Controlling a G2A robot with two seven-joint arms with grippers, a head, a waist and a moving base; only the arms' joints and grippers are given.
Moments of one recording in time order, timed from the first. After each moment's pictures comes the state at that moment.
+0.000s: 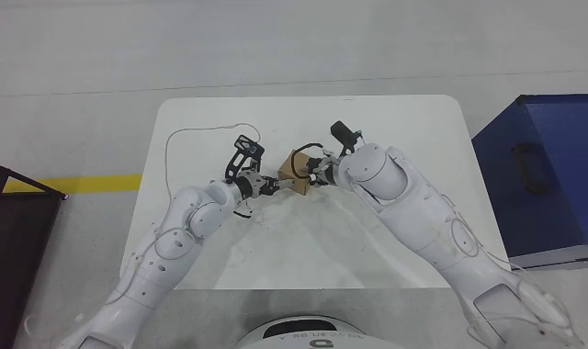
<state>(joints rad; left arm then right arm) 1.26 -1.15 -1.03 -1.49 0.90 -0.29 -0.44 -1.01 -1.21 0.86 -1.57 -0.06 0.88 0.64</state>
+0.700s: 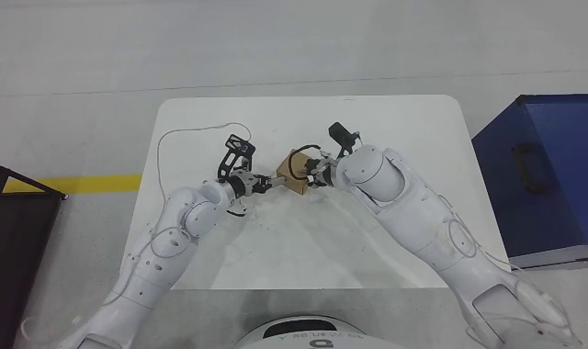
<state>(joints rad) 1.28 -1.15 -1.08 -1.47 0.91 -0.28 -0.44 -1.01 -1.22 0.85 -1.58 -0.05 0.89 0.62</state>
